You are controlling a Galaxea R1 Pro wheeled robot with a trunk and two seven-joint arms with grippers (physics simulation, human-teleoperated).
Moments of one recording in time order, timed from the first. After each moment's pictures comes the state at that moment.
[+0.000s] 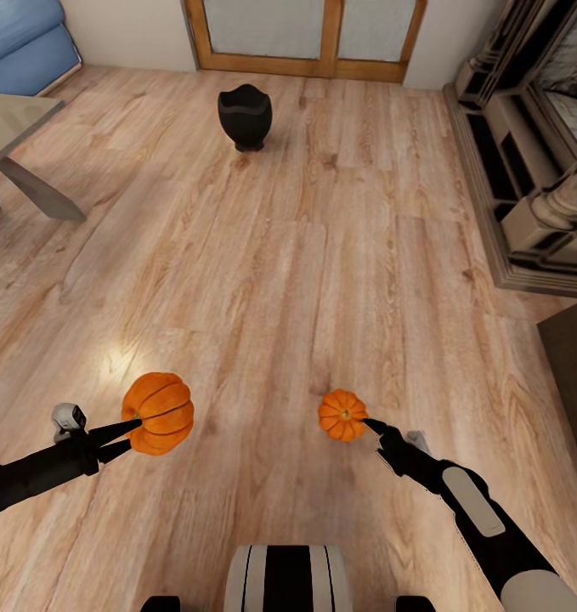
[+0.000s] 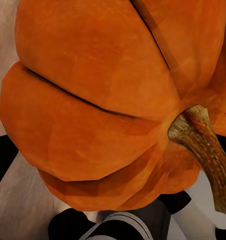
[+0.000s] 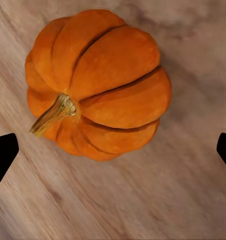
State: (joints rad) left arm -0.22 0.56 0.13 -1.46 1.24 0.99 -0.66; right arm -0.50 -0.18 0.09 -0.91 -1.28 0.48 0.06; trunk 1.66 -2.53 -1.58
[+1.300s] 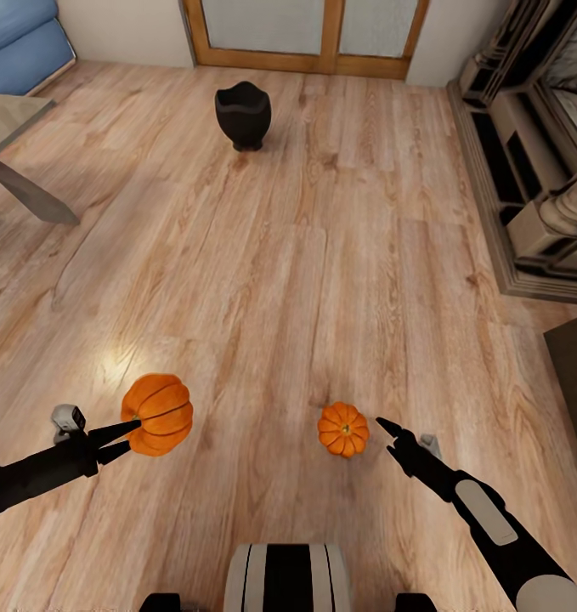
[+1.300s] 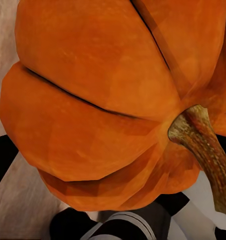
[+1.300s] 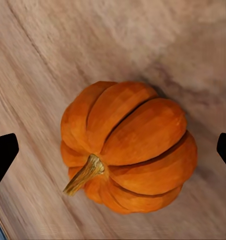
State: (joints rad) left arm -0.22 0.56 0.13 -1.44 1.24 0.99 -0.66; right arm -0.50 -0.22 0.09 -0.79 -1.28 0.42 0.31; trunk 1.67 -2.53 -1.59
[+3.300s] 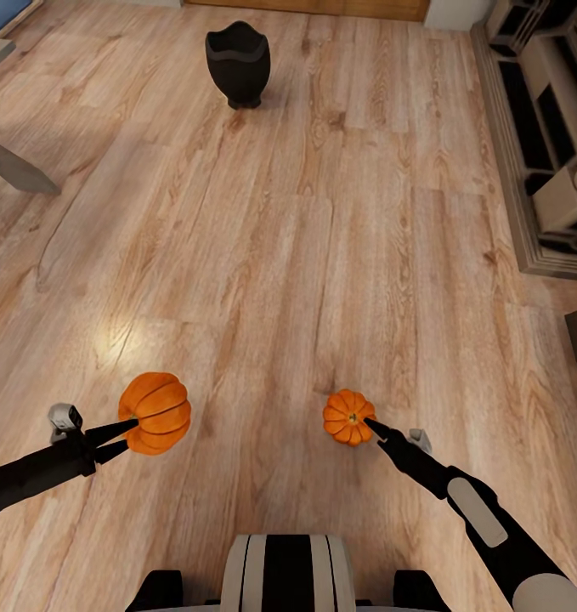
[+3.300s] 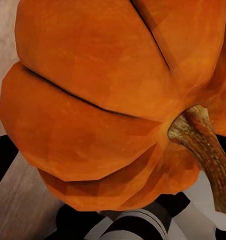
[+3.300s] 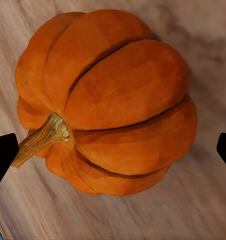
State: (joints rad) left arm -0.22 0.56 0.14 -1.45 1.24 0.99 -0.66; right arm -0.50 -0.22 0.13 -0.82 -1.11 0.42 0.42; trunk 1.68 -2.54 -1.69
